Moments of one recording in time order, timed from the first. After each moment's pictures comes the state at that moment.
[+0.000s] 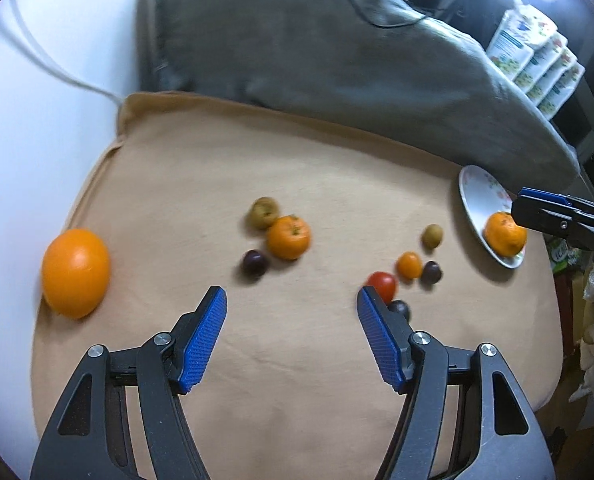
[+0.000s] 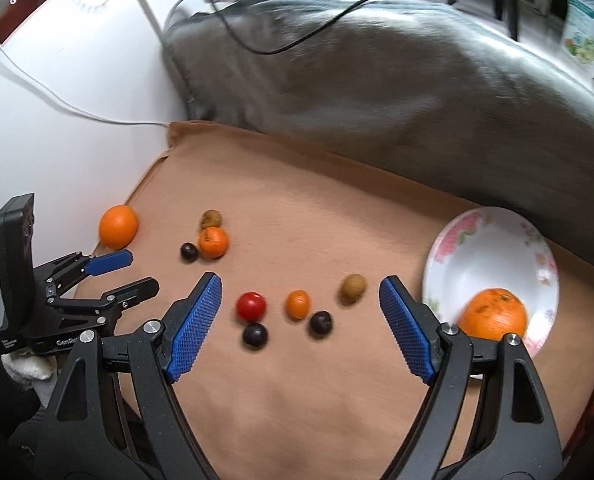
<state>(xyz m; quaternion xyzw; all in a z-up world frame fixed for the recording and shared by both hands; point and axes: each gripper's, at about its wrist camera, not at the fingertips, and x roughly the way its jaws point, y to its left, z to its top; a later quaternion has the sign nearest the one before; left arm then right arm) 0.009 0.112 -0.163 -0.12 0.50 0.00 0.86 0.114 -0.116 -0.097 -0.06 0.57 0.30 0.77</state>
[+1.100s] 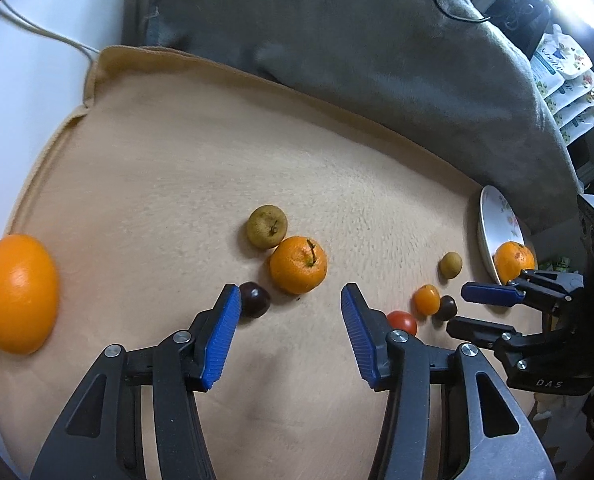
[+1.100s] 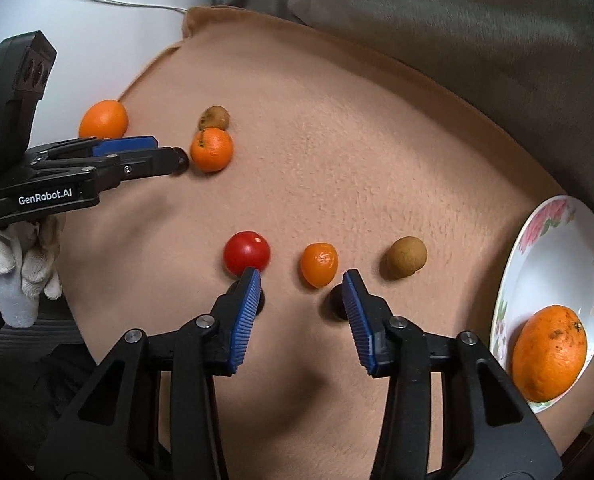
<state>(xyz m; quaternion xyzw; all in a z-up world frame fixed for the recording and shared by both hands) 0.063 0.128 -0.205 -0.19 0.53 -0.03 0.82 0.113 -0.086 -0.180 -0.16 0.64 0.34 0.67</state>
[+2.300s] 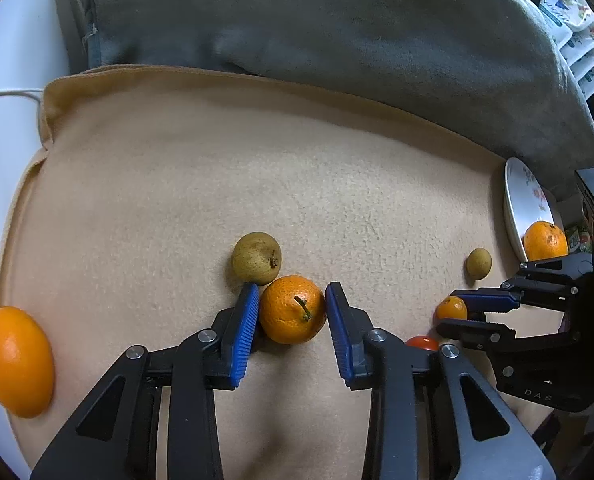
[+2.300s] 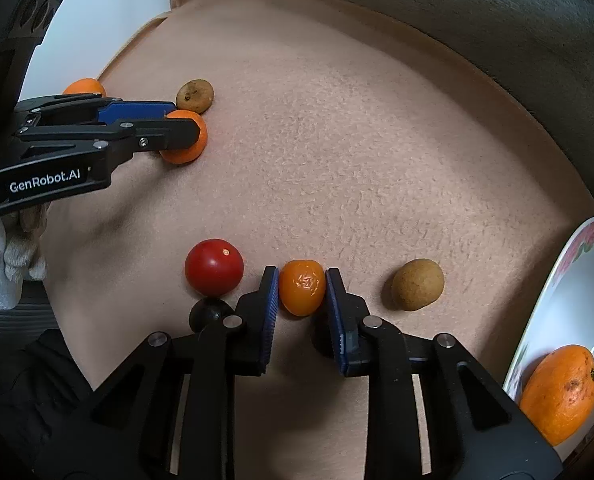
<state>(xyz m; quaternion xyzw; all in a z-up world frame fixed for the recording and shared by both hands) 0.106 0.093 -0.220 -0.10 0.57 -0.02 0.81 0.127 -0.072 -0.216 -0.18 0.67 0.37 0.62</state>
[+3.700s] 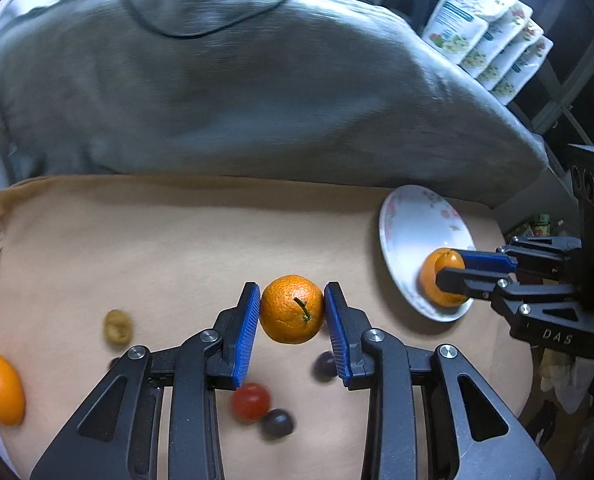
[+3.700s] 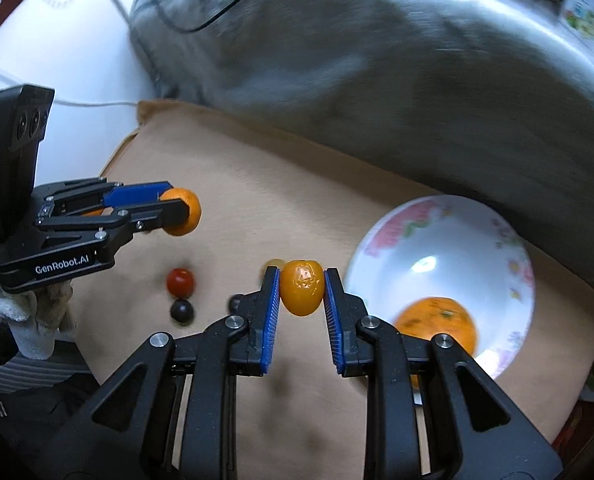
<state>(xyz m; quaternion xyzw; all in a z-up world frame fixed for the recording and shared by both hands) 0.126 0.006 -0.147 -0.09 0.52 -0.11 0.85 0.194 -0.215 -0.117 -0.04 0.65 0.30 0.69</state>
